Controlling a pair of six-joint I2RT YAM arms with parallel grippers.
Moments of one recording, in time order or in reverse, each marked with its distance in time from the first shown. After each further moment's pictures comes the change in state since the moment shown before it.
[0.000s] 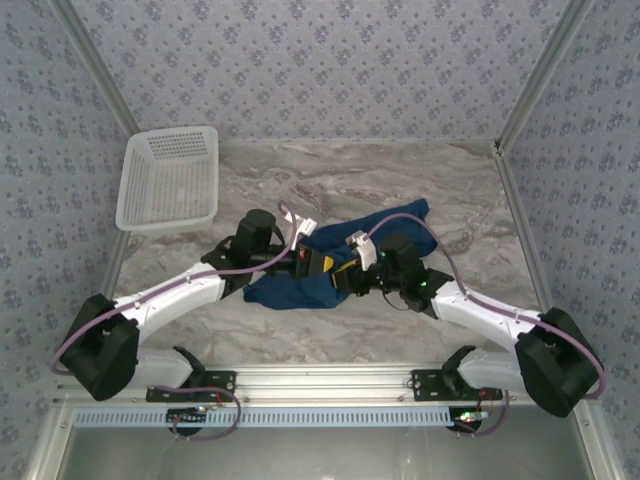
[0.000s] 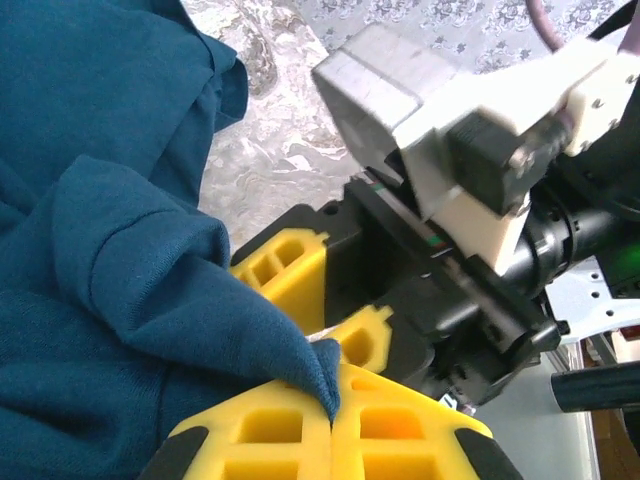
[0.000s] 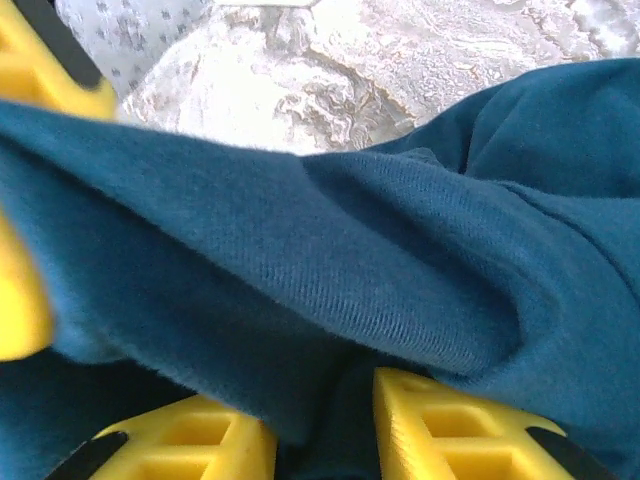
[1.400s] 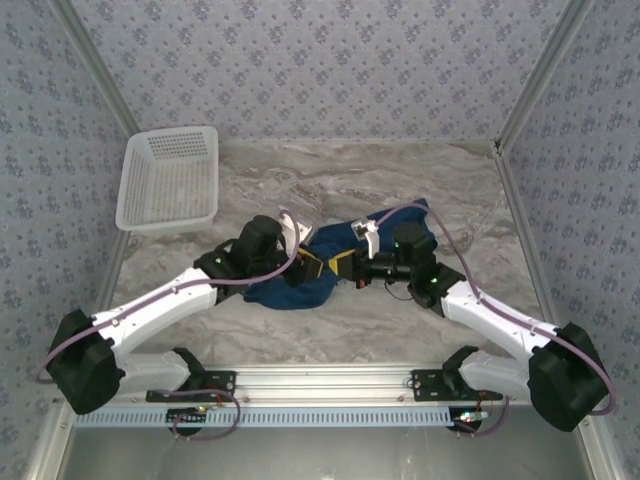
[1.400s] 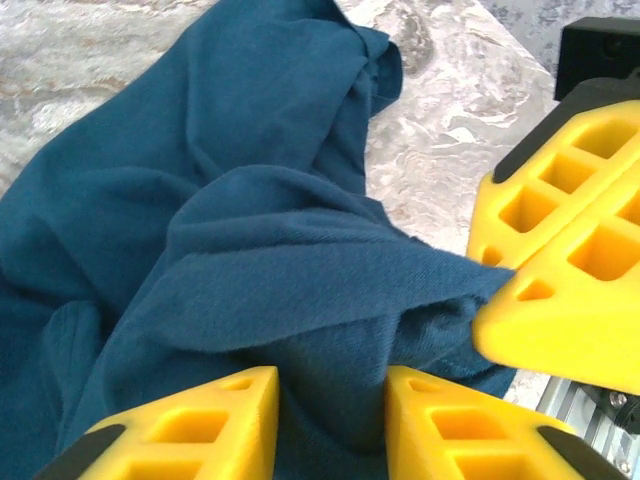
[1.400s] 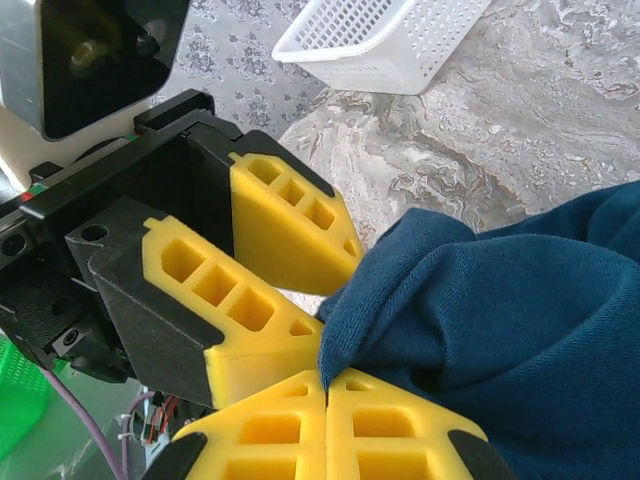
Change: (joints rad) left arm -0.097 -0.093 0.078 -0.335 -0.412 0.273; right arm -0.051 -0.092 0.039 0.074 -0.201 0.147
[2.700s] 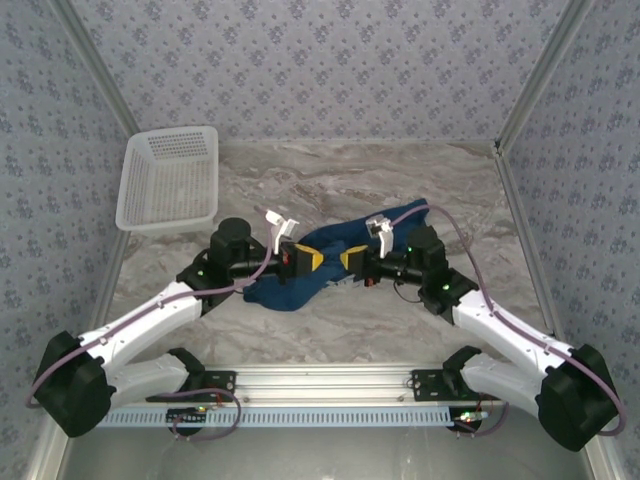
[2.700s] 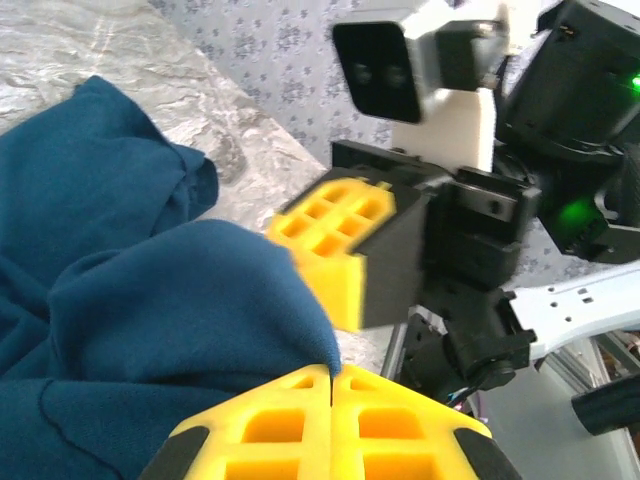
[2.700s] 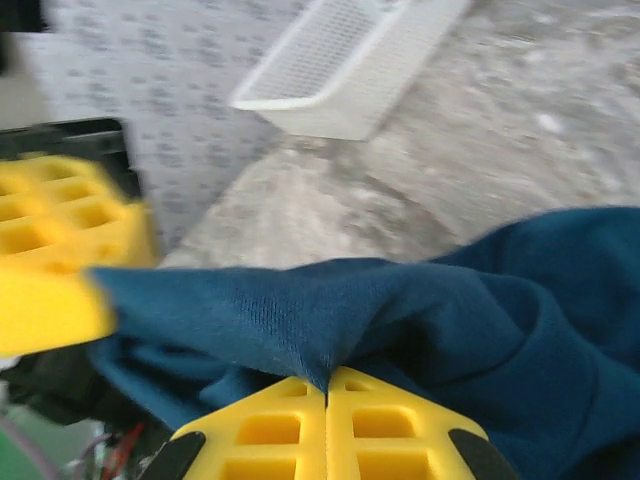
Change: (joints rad) left arm 0.103 -0.134 -0.175 0.427 0.377 -0.240; right arm -0.037 -0.103 -0.013 -0.088 0.146 -0.025
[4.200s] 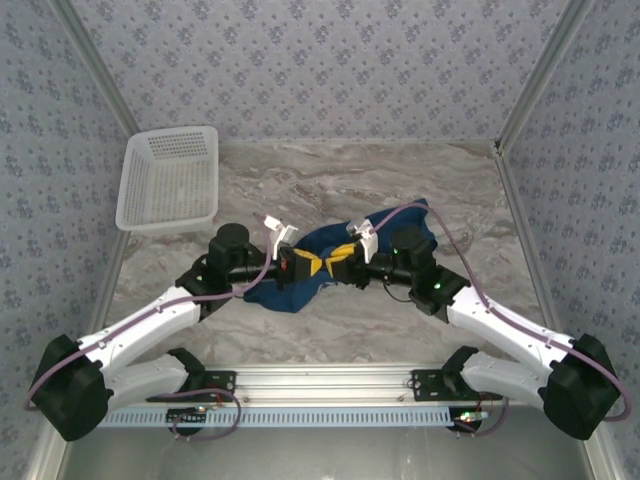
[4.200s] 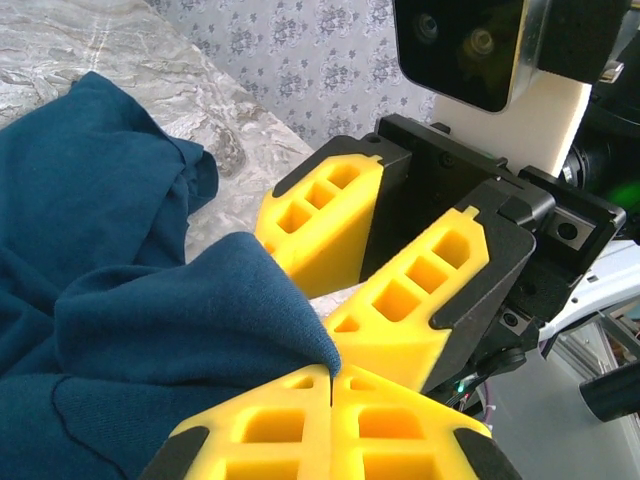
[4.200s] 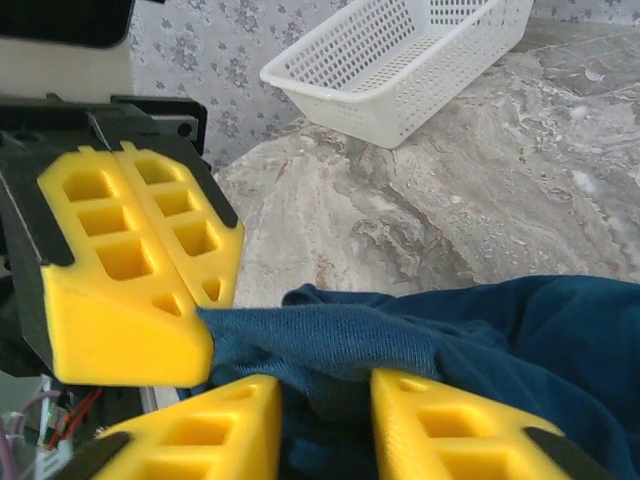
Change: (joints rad) left arm -0.008 -0.025 -0.037 -0.002 -0.008 0.039; right arm 0.133 0.035 0.060 0.016 0.045 -0.194
